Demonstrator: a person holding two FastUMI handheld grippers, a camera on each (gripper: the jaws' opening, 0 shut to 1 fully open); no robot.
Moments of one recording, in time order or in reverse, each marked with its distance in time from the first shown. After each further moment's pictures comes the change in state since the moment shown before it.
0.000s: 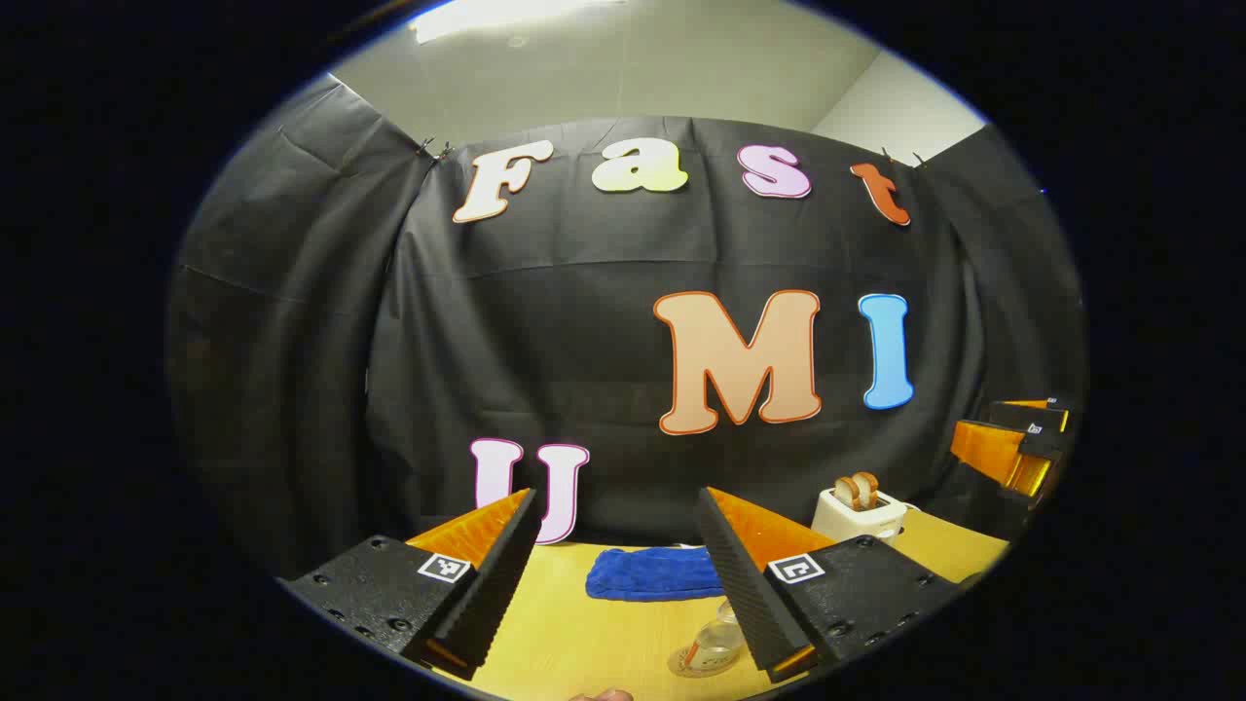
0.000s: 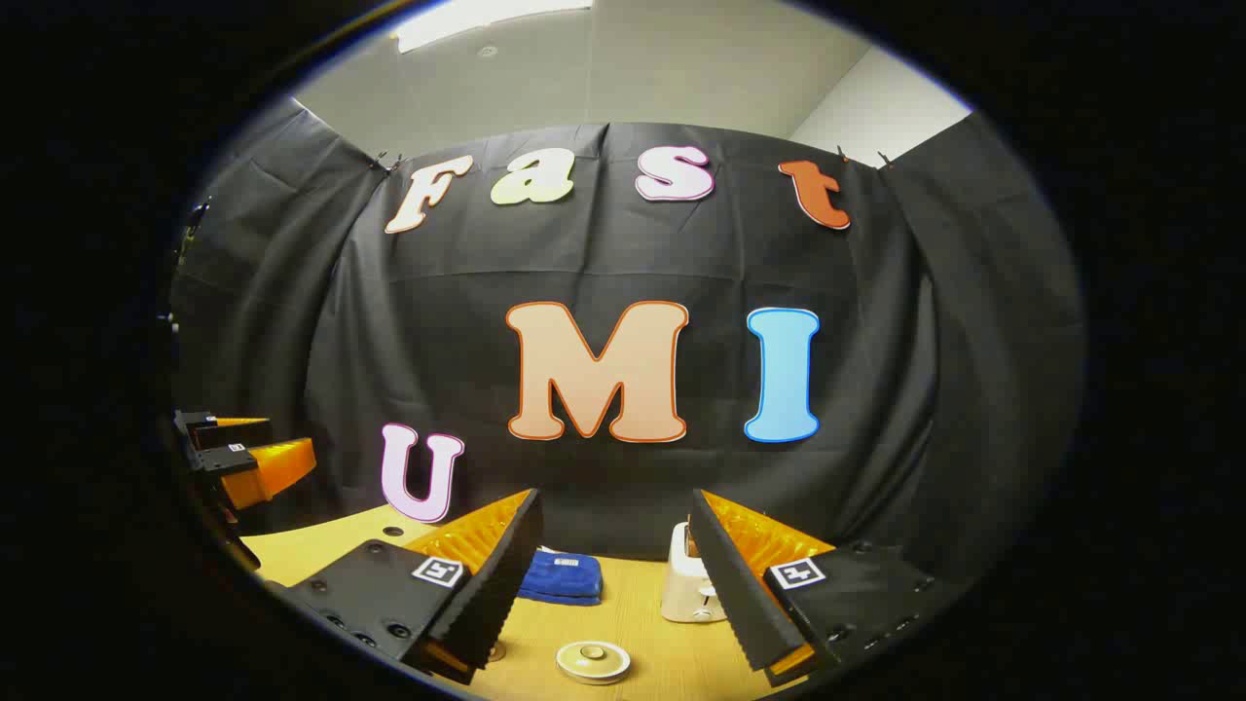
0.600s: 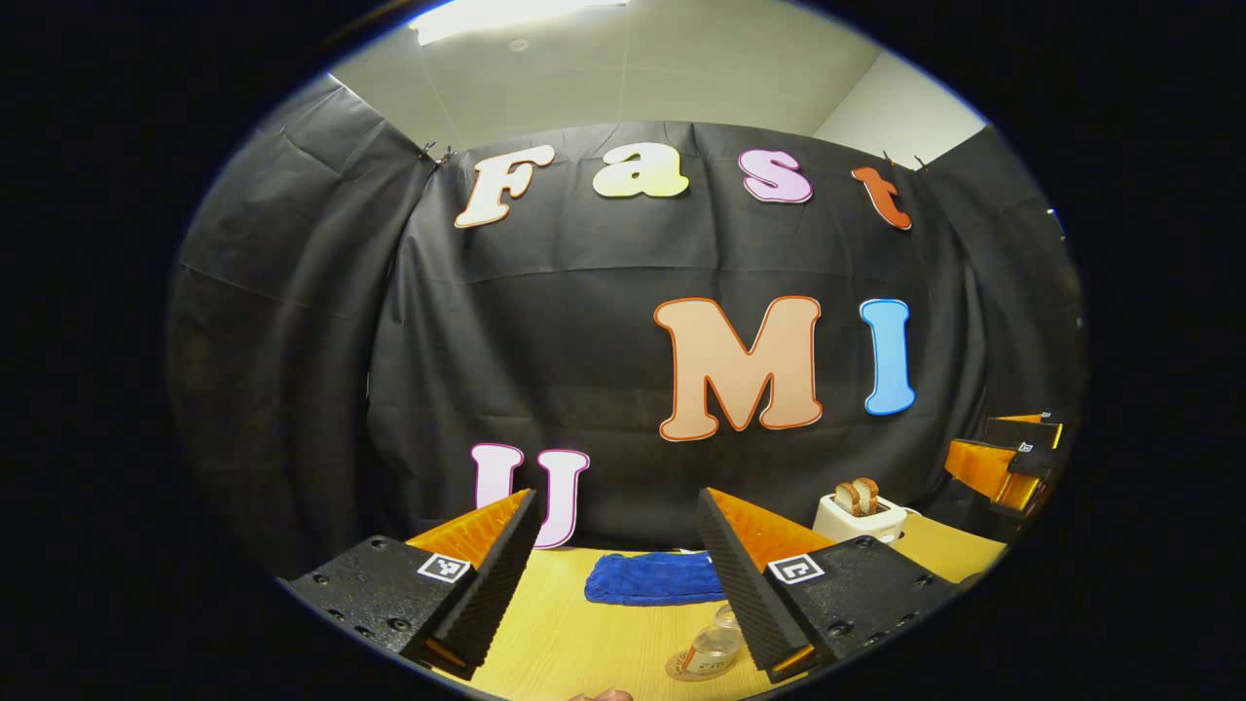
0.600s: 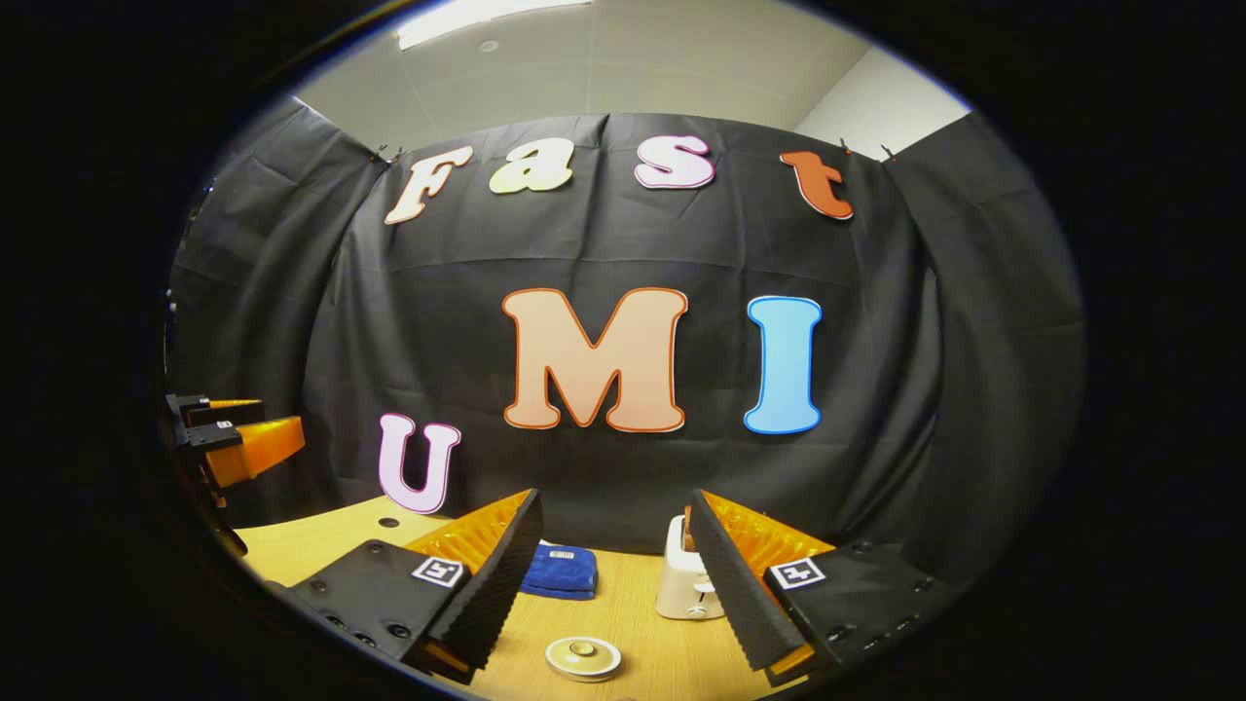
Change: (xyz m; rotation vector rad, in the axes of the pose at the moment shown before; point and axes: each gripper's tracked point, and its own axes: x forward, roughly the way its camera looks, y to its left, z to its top) left arm -0.002 0.003 0.004 0.011 -0.015 0.017; right arm 0.006 -0.003 -0.011 -0.022 0.024 0.024
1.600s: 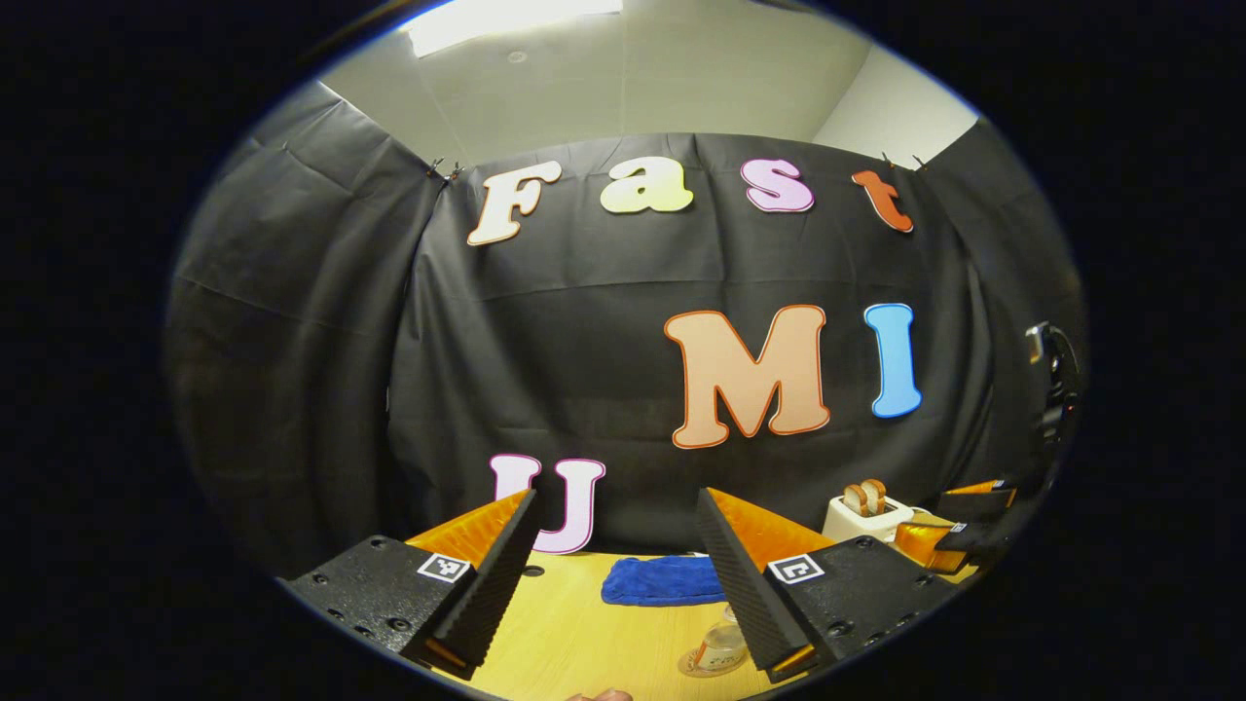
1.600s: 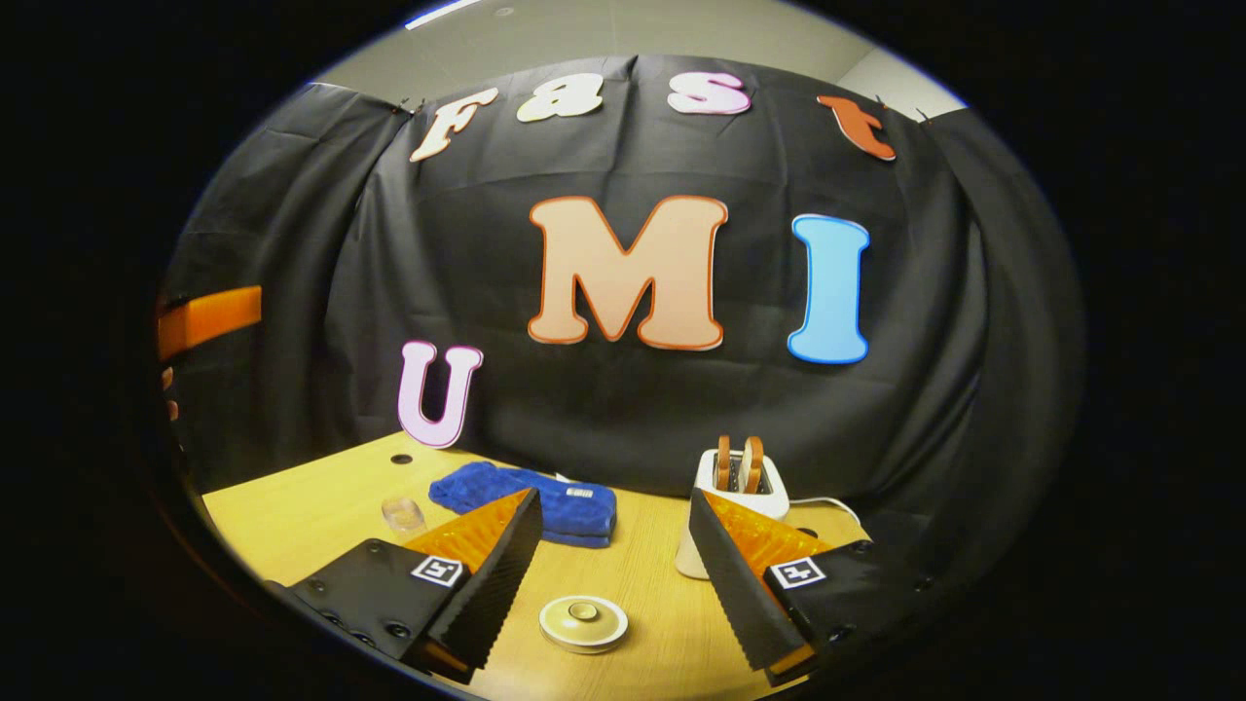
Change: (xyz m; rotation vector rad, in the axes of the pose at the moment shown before) left arm -0.024 0.011 0.013 0.028 -0.028 0.044; right arm 0.027 0.008 -0.115 -0.031 0.232 0.099
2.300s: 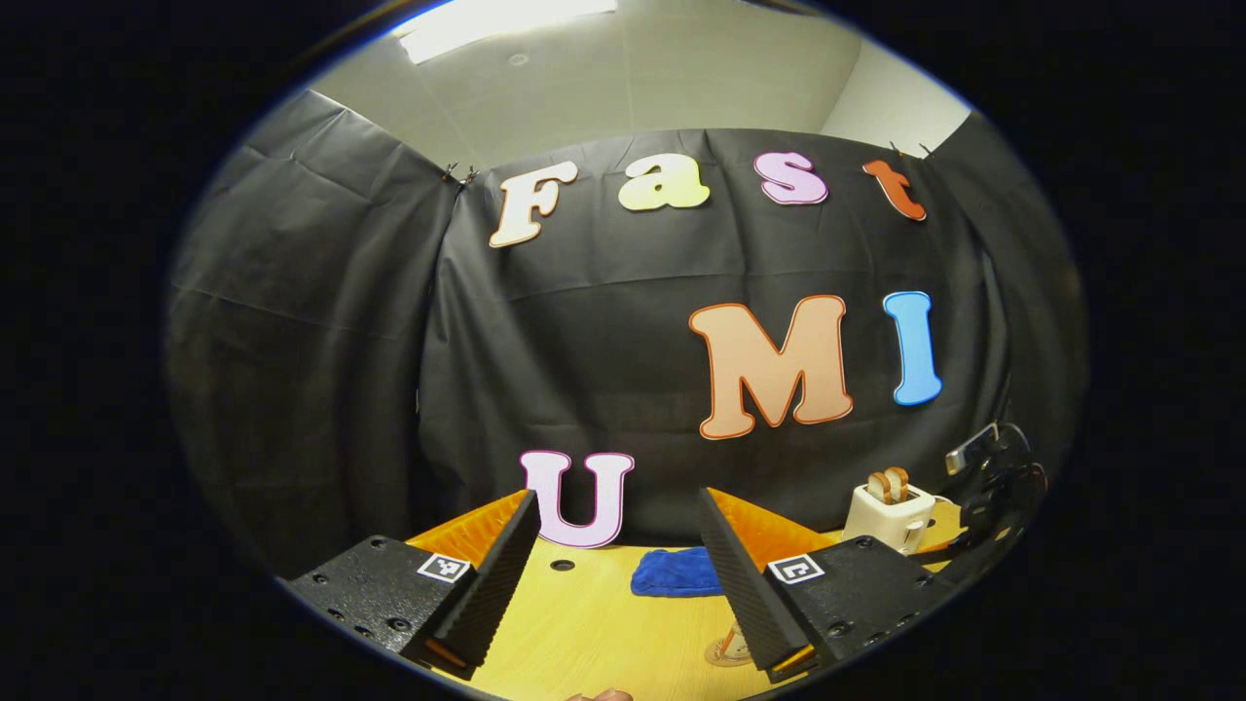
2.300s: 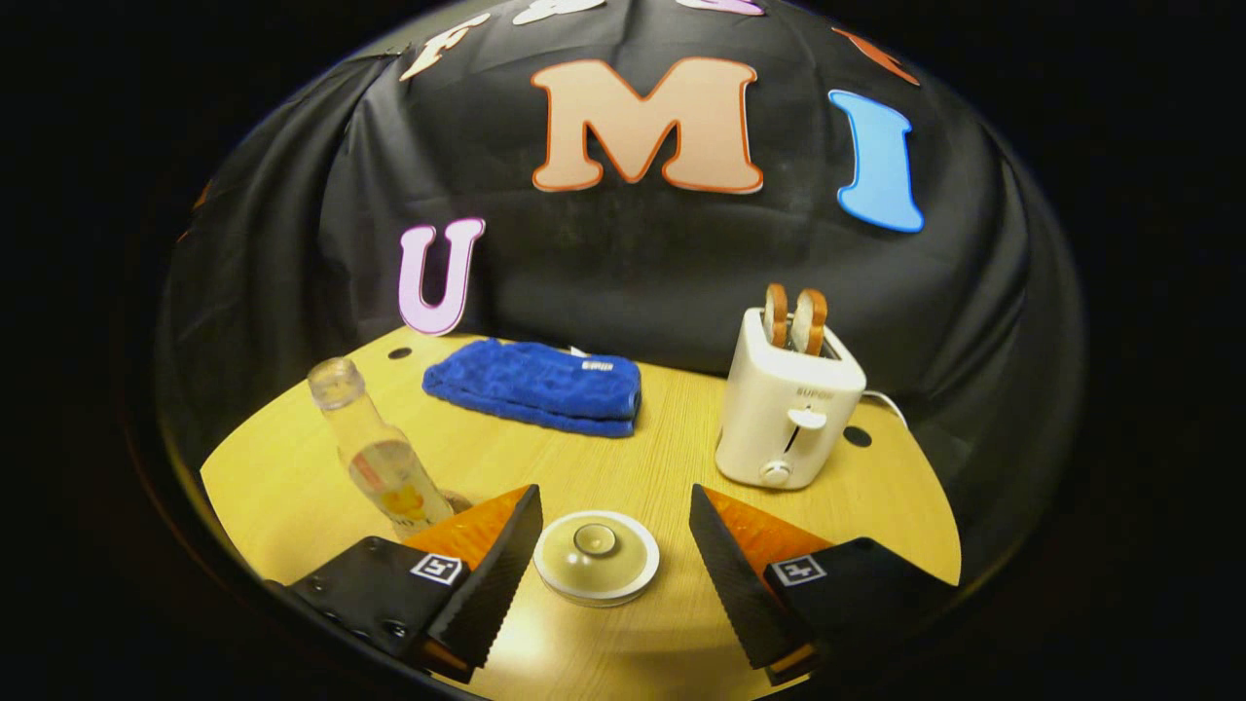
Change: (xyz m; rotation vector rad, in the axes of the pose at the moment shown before) left arm -0.016 0.022 -0.006 0.030 0.028 0.064; right arm 0.040 0.021 -0.141 0.001 0.374 0.060
